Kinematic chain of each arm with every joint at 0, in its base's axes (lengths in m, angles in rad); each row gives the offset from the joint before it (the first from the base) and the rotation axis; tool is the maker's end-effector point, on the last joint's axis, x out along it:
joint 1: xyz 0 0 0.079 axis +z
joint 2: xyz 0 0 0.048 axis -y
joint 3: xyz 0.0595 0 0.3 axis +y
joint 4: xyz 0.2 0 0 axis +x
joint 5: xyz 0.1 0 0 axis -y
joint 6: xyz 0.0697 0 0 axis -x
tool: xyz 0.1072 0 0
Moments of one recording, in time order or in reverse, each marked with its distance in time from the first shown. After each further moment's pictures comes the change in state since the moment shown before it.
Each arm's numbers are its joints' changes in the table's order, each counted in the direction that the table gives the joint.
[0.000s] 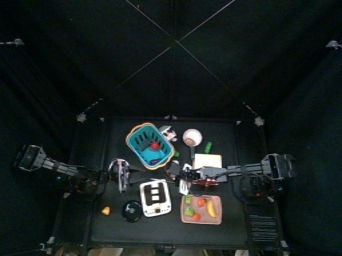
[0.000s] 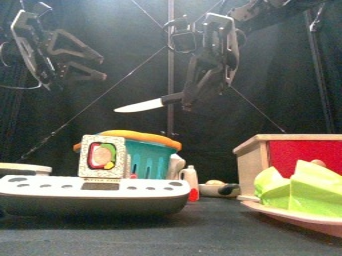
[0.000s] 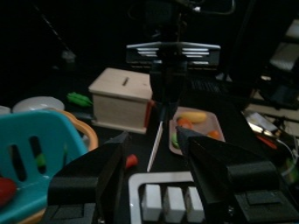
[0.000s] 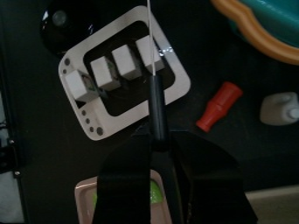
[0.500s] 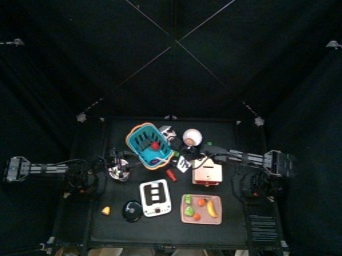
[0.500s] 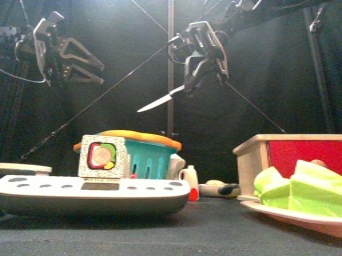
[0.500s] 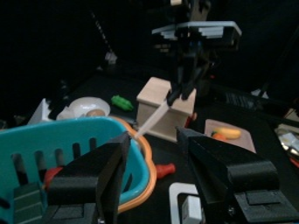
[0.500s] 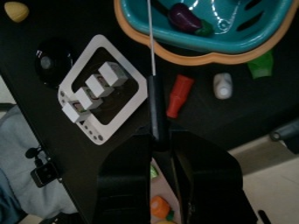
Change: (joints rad) left arm 0.316 0.209 -0.095 0.061 -0.491 0.002; right arm -0.253 0.003 -0.242 0.155 -0.380 -0.005
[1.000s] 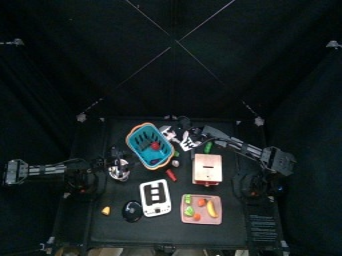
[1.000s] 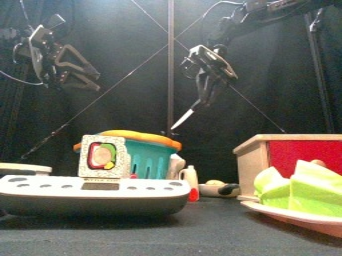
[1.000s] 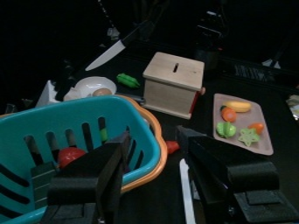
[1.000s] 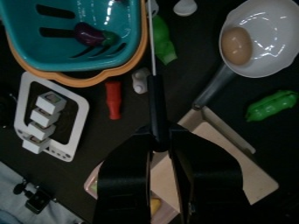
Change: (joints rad) left arm 0.025 0.015 0.017 0.067 -0.066 0.006; right arm -0.164 -0.060 -0.160 -0.143 -0.307 -0.178
